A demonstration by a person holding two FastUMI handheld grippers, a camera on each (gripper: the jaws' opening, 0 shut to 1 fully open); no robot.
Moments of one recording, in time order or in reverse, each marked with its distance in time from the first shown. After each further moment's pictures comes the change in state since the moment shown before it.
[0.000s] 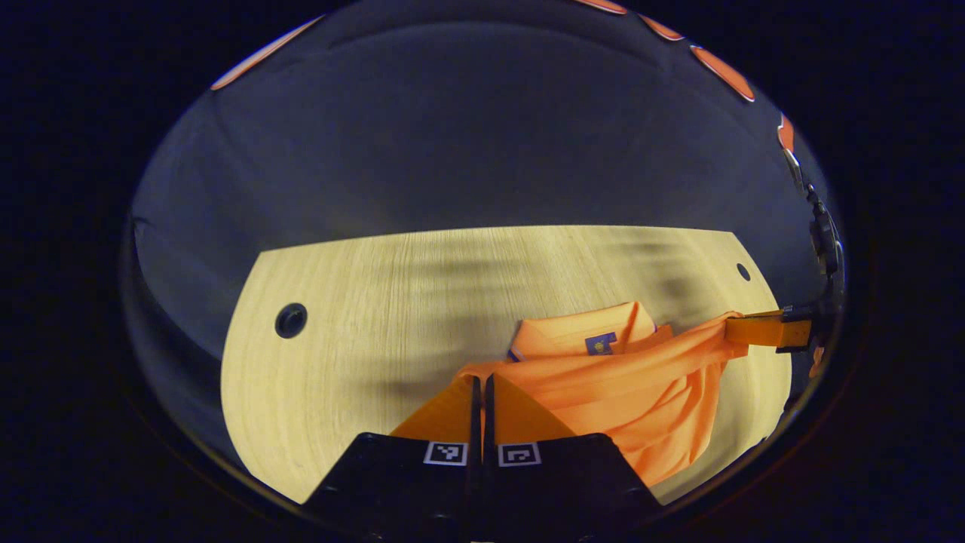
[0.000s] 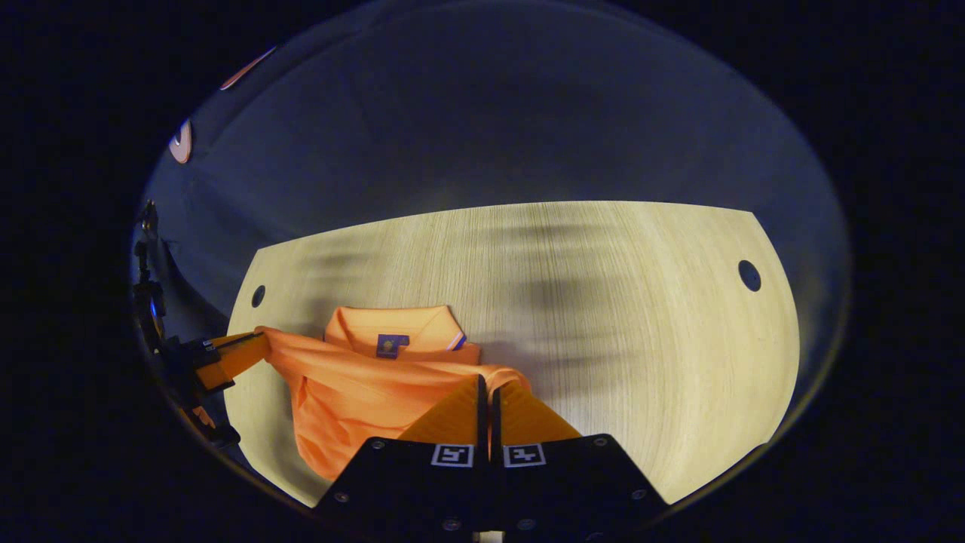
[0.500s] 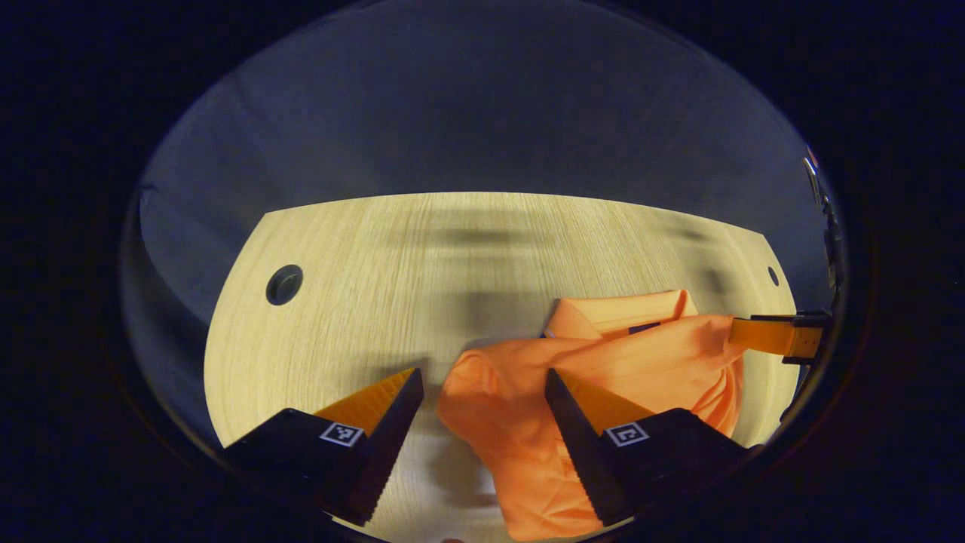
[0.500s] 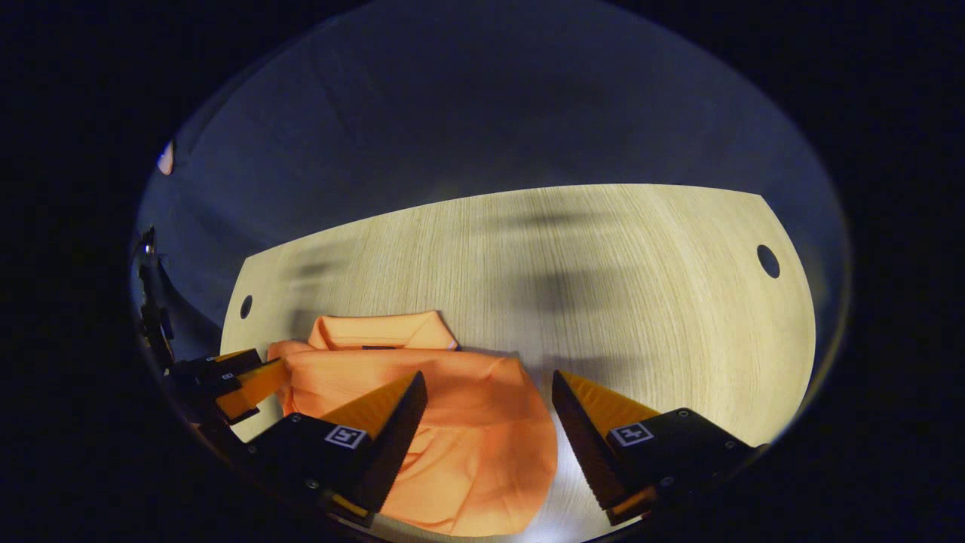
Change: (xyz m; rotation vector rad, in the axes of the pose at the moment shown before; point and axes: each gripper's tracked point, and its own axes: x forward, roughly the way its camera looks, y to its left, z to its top) left arm 0.017 0.022 -0.009 -0.068 0.016 0.078; right arm 0.015 0.000 -0.001 0.055 0.008 -0.008
